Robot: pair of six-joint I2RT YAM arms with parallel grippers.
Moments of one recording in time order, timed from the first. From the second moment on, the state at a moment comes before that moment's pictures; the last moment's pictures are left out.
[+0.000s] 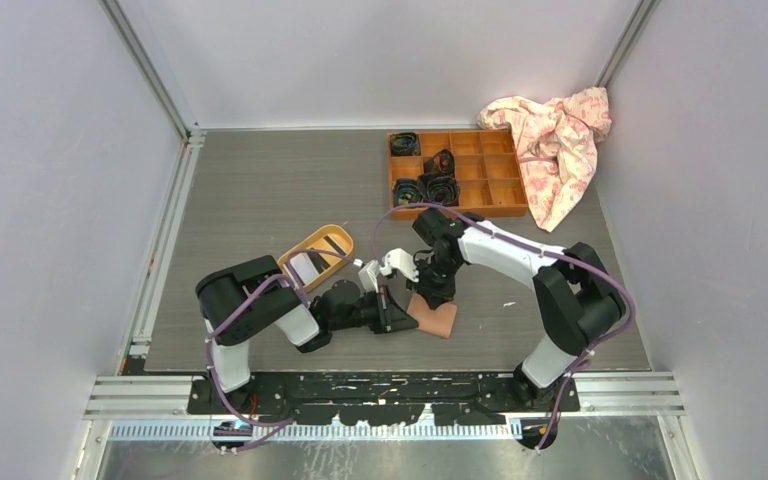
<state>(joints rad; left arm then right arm) -0.97 1.88 0.43 1.14 0.27 -1.07 0.63 1.64 1.05 -0.88 -0.42 -0.82</state>
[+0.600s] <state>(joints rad) -0.97 1.88 0.41 1.17 0.26 -1.07 0.75 1.59 1.00 -0.84 -0.28 -0.86</state>
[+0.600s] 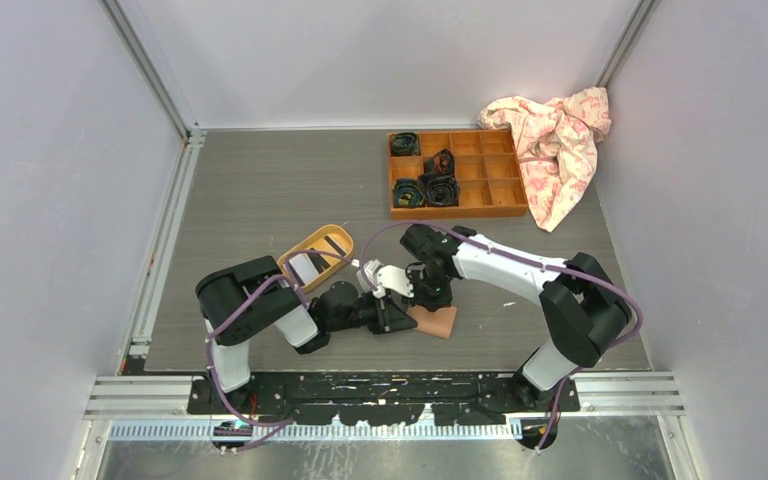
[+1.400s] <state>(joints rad) -0.97 1.81 0.36 1.18 0.25 -1.07 0.86 1.53 0.92 -0.77 -0.13 -0.86</state>
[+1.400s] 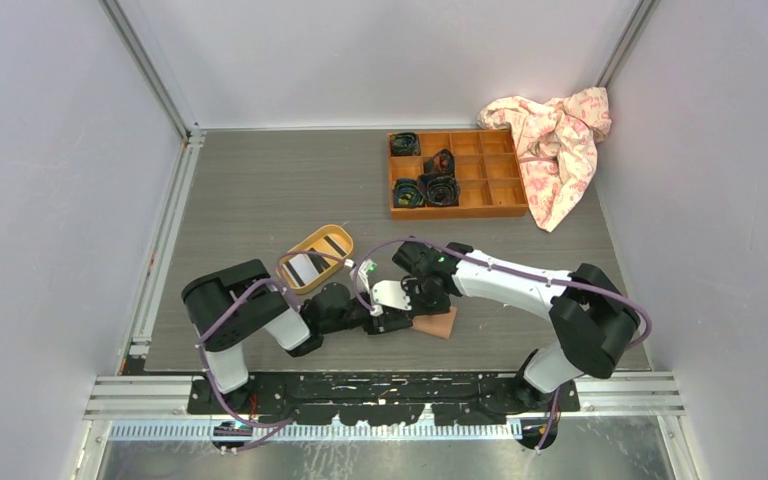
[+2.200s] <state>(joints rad) -0.97 1.50 0.24 0.97 0.17 -1.01 0.95 1.35 0.72 -0.57 0.00 -0.81</state>
